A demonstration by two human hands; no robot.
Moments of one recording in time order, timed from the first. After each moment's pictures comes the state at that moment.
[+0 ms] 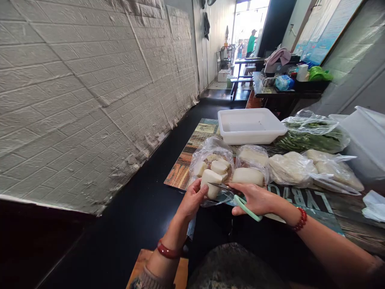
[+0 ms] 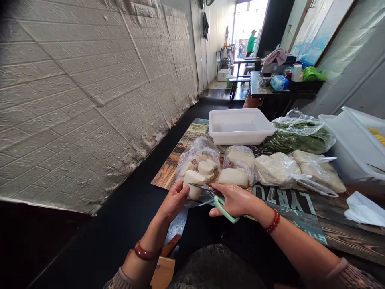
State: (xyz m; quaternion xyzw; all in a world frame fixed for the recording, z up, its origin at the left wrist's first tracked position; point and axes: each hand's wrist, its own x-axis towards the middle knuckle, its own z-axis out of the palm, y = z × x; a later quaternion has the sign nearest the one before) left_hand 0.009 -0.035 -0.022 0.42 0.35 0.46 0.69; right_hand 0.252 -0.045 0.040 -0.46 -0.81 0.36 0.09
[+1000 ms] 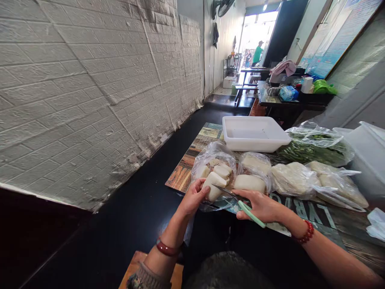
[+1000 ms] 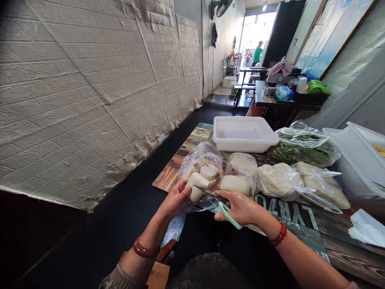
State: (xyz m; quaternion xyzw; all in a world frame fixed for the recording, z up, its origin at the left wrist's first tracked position) left_hand 0.006 -0.025 -0.017 0.43 0.36 0.47 0.69; right_hand 0.261 -0.044 0.036 -0.46 -0.79 0.39 0.12
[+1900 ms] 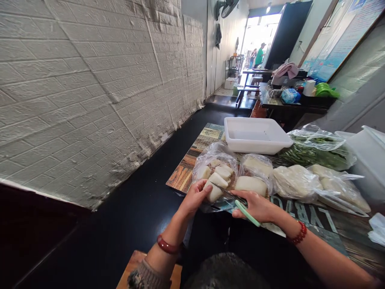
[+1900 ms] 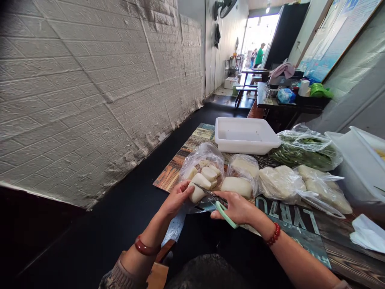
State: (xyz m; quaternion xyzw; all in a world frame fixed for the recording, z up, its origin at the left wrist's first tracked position) left_hand 0.008 -0.021 -0.012 0.46 0.39 0.44 0.67; right_hand 0.249 -0.039 0.026 -0.49 -0.77 0.39 0.13
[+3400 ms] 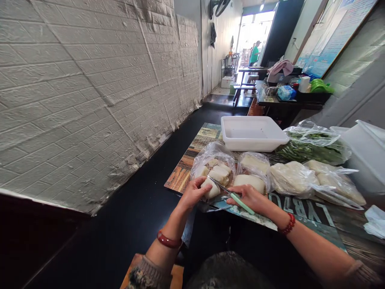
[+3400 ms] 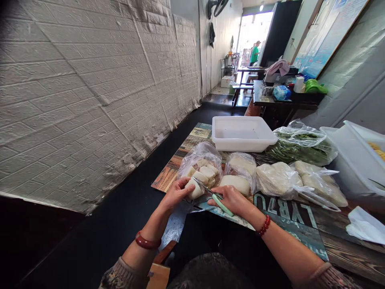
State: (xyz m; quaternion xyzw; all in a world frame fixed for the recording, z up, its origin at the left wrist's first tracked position) left_hand 0.007 -0.005 -0.009 0.48 0.41 0.43 0.65; right_hand 0.242 -0.023 0.016 -0.44 -0.78 0.40 0.19
